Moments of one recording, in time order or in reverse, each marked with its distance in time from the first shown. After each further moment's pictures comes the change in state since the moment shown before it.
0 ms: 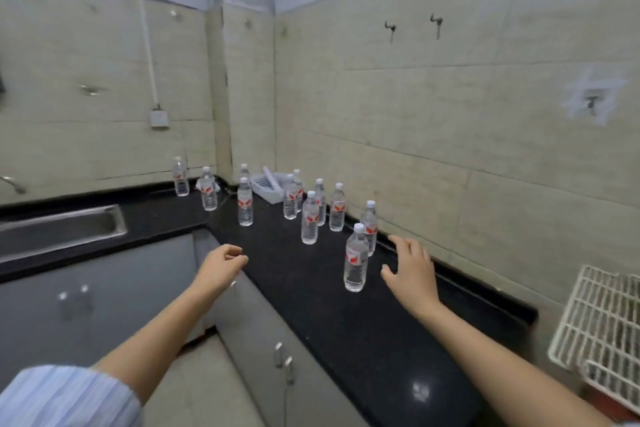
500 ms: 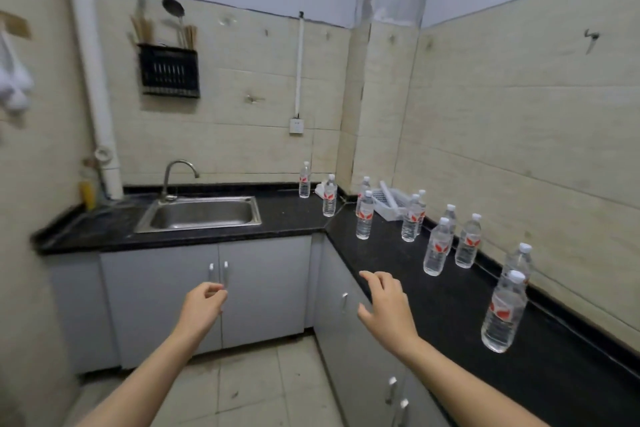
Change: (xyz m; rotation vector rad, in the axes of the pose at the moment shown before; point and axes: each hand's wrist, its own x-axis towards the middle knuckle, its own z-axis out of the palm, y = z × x) left_hand -0.027 -0.142 -0.213 -0.113 0.481 -0.275; right_hand -0.021 -0.223 0.159 0.105 -0.329 -0.435
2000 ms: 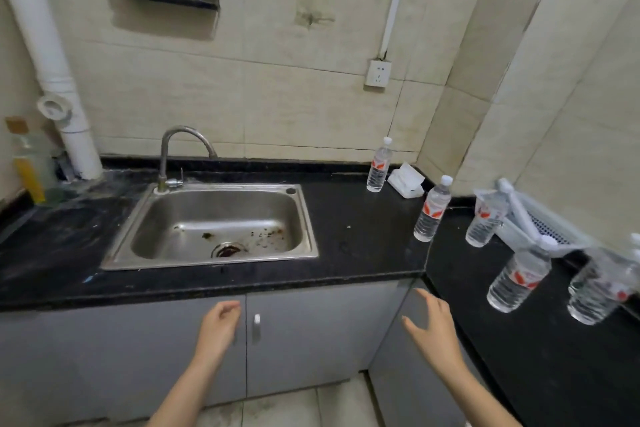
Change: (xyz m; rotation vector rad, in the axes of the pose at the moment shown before) left_hand 0.567 -0.110 0.048 -0.134 0.043 -0.268; right_hand 0.491 -0.019 0.315 0.315 -0.177 0.354
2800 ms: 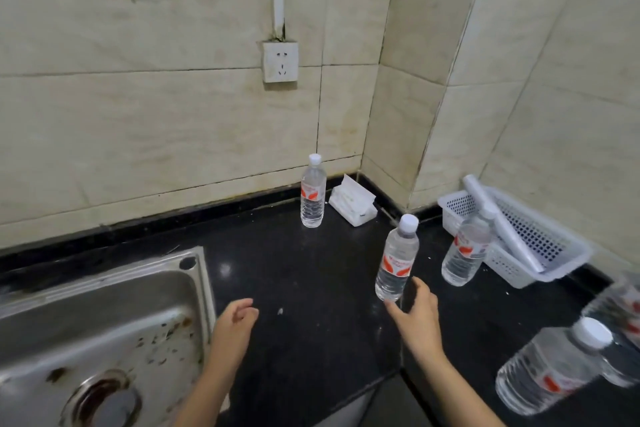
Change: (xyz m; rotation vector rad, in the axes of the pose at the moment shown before) left_hand 0.234 0.115 0.282 0.115 -0.256 0.078; right_hand 0.319 0.058 -0.013 0.259 0.282 0.275
